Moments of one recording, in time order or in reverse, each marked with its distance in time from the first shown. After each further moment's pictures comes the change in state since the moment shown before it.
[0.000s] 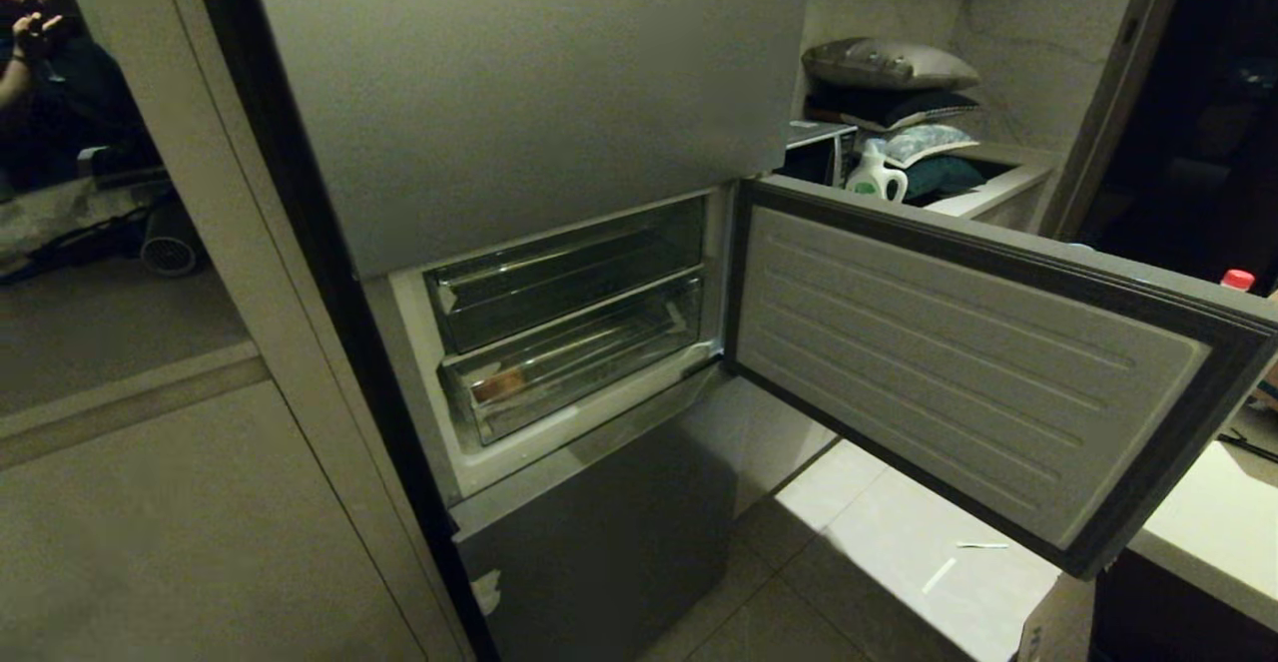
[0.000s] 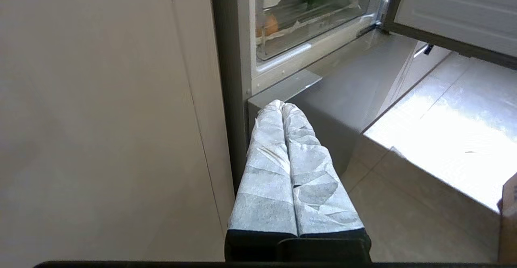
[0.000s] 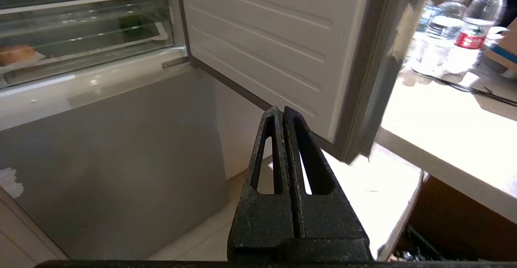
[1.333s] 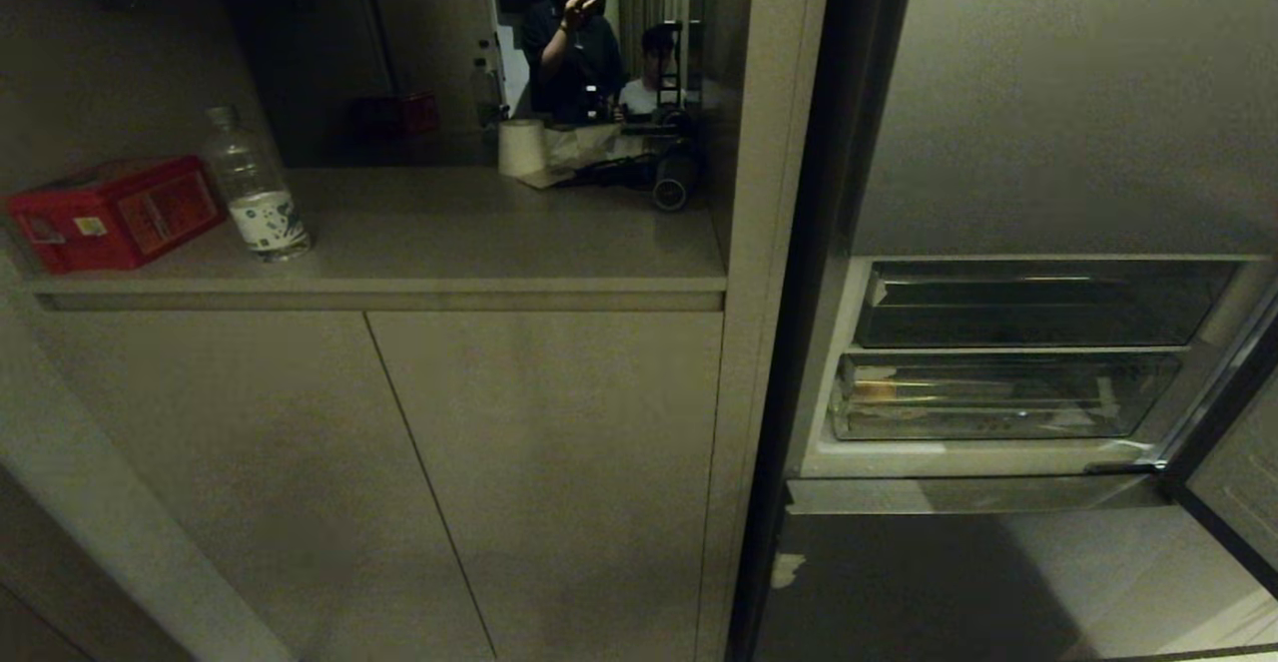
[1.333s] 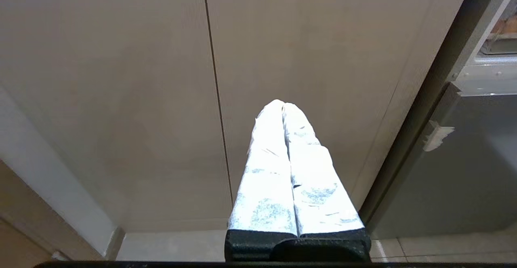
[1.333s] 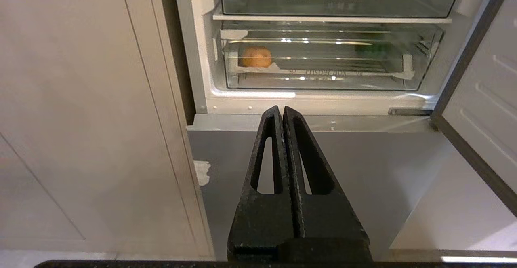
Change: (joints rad) left arm 0.001 -0.003 0.001 -0.001 0.000 0.000; right arm 0.000 0.000 0.000 0.001 0.000 0.002
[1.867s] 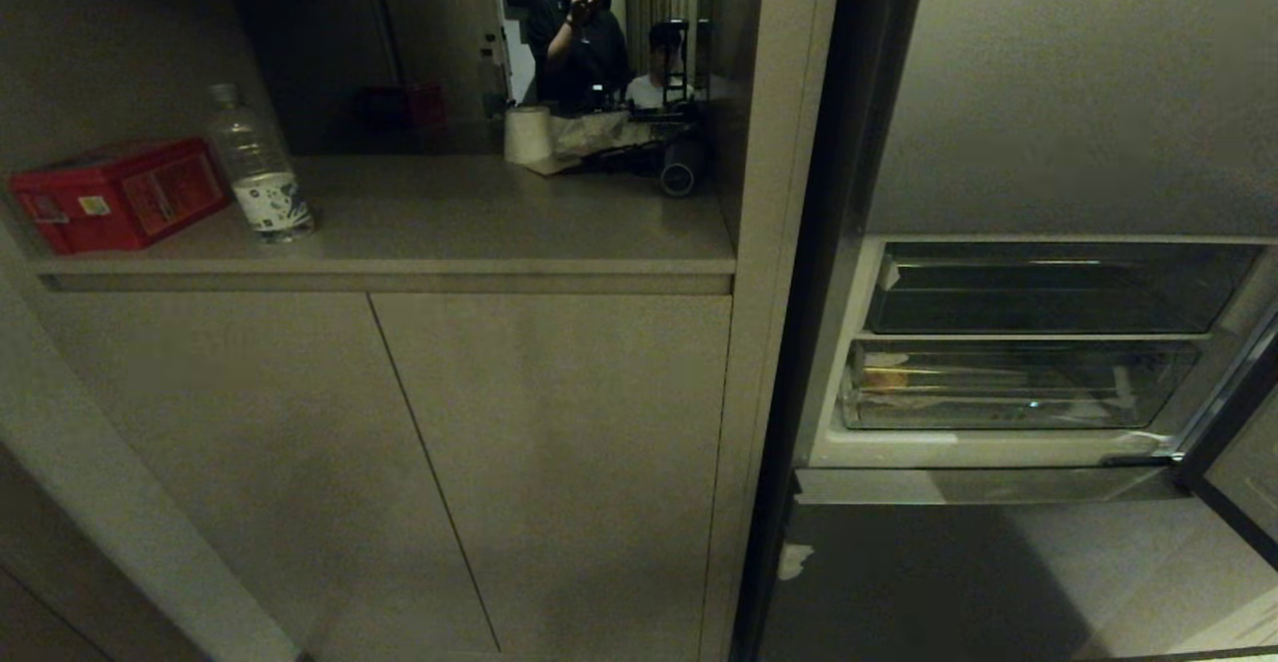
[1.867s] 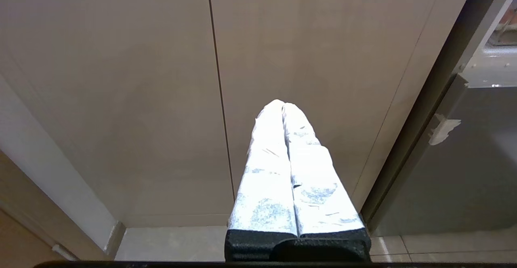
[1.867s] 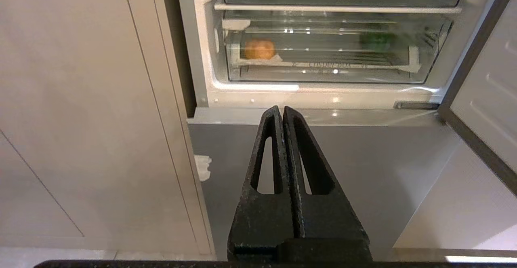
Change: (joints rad) left arm 0.000 0.000 0.000 0.000 0.000 0.000; right arm 0.000 0.000 0.000 0.001 0.000 0.000
